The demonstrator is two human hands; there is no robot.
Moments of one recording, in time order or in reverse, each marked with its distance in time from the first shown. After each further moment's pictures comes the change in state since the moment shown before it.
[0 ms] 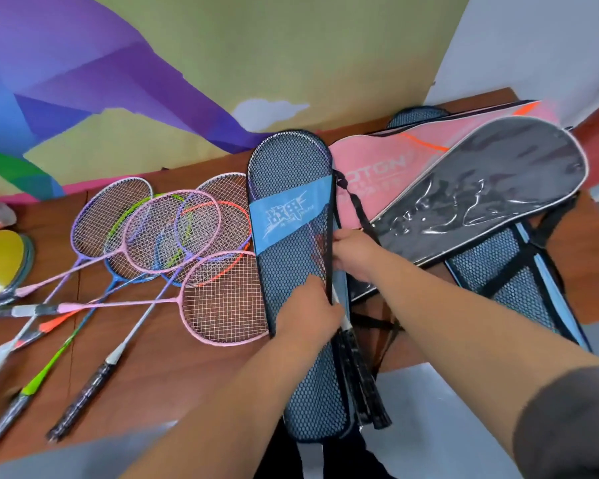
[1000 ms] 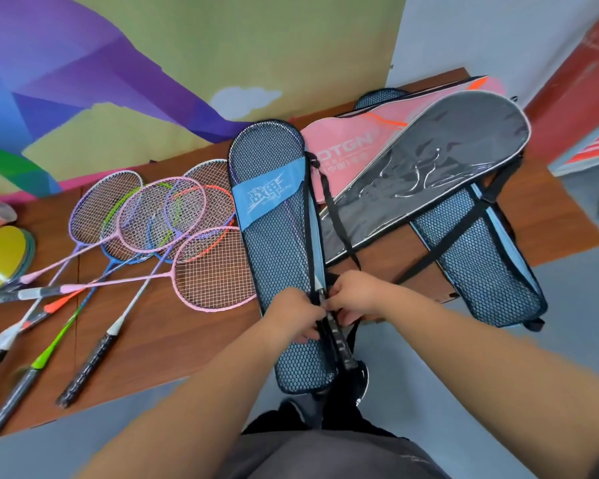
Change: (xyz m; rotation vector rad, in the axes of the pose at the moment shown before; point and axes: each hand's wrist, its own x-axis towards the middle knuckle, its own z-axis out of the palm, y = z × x) left_hand -0.071 -0.010 0.022 -0.314 -0.356 -0.232; right_hand -0.149 0.083 -0.023 -0.630 -0.165 0.162
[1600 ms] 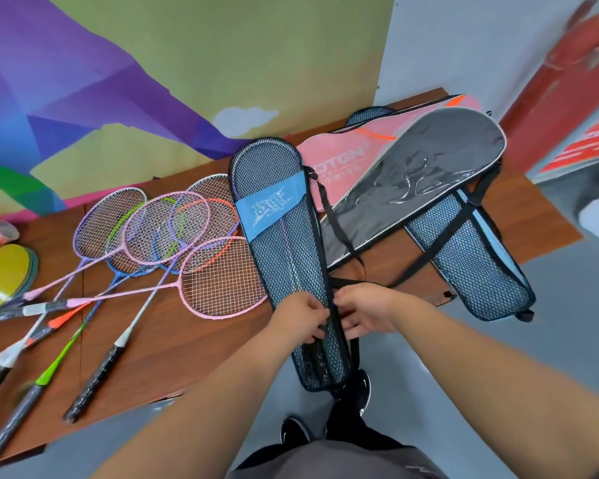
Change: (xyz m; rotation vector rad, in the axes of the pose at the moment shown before) left_hand -0.007 -0.020 0.000 -0.046 0.029 0.173; right_hand -0.034 0.010 0.018 0.601 -0.177 0.027
